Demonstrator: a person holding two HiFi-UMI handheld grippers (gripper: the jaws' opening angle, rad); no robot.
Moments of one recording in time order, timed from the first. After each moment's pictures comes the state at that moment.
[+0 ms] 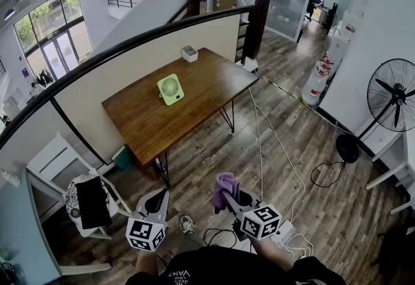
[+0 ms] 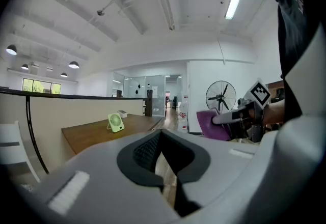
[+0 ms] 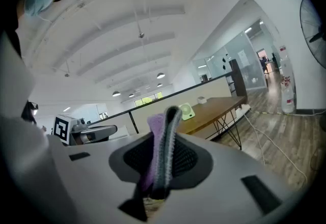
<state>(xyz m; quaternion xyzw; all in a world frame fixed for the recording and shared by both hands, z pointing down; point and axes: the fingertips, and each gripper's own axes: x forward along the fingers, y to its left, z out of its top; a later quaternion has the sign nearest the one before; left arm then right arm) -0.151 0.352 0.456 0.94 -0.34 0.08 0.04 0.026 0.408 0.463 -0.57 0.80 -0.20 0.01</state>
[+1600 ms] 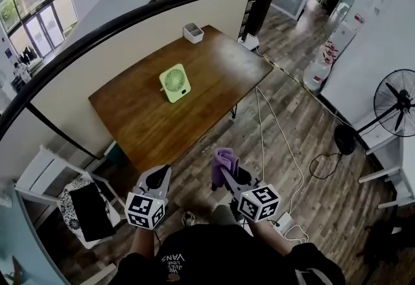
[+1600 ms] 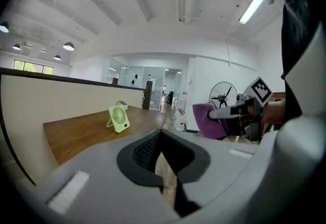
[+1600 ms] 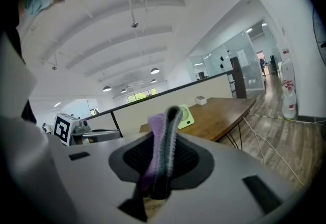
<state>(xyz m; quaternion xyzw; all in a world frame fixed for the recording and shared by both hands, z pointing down) -0.143 0.126 0.490 0.95 -0.29 0.10 0.10 0.012 0.184 0.468 -0.60 0.78 -0.20 -0.02</state>
